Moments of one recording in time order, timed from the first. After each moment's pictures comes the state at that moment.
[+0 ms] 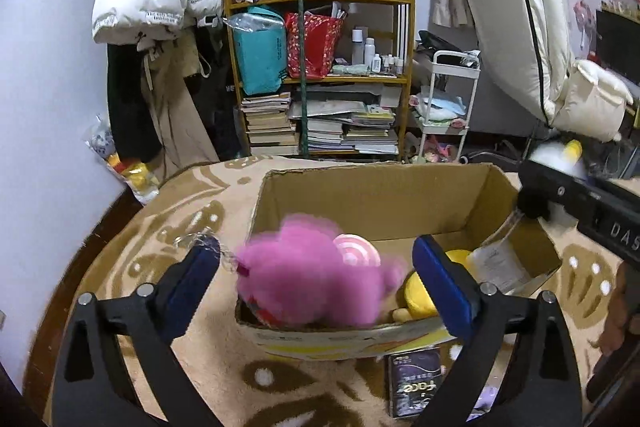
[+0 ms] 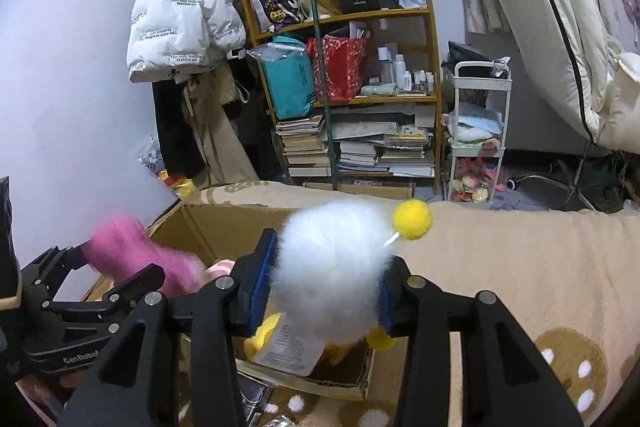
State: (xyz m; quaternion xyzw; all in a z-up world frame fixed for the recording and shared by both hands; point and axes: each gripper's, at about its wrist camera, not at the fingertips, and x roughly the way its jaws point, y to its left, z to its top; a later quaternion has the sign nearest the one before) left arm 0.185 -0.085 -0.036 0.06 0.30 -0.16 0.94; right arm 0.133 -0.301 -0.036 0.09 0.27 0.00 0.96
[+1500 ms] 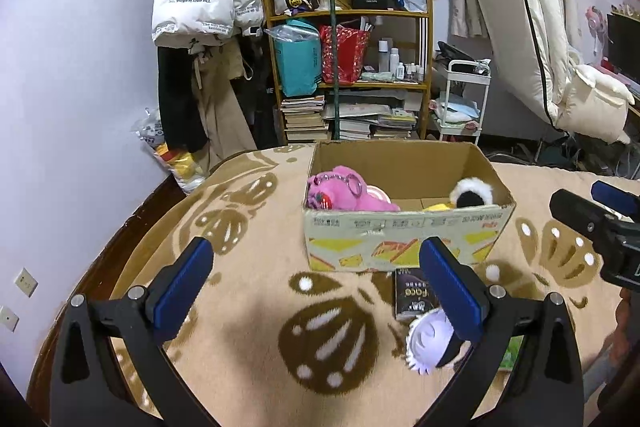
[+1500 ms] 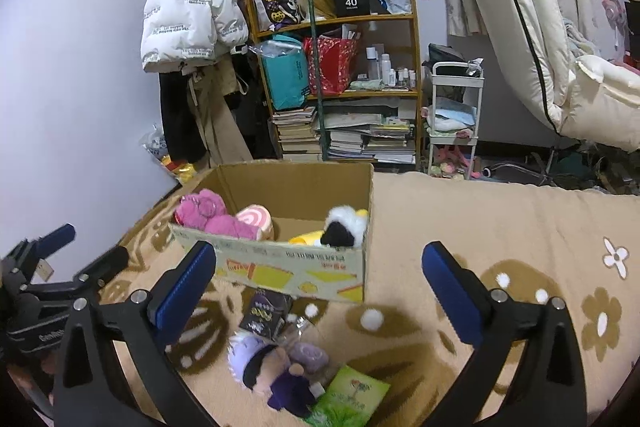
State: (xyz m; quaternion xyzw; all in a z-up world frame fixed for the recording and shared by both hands) left arm 0.050 -0.040 0.002 0.07 0.29 -0.10 0.95; right arm 0.014 -0.274 -0.008 0.08 0.29 -0.03 0.95
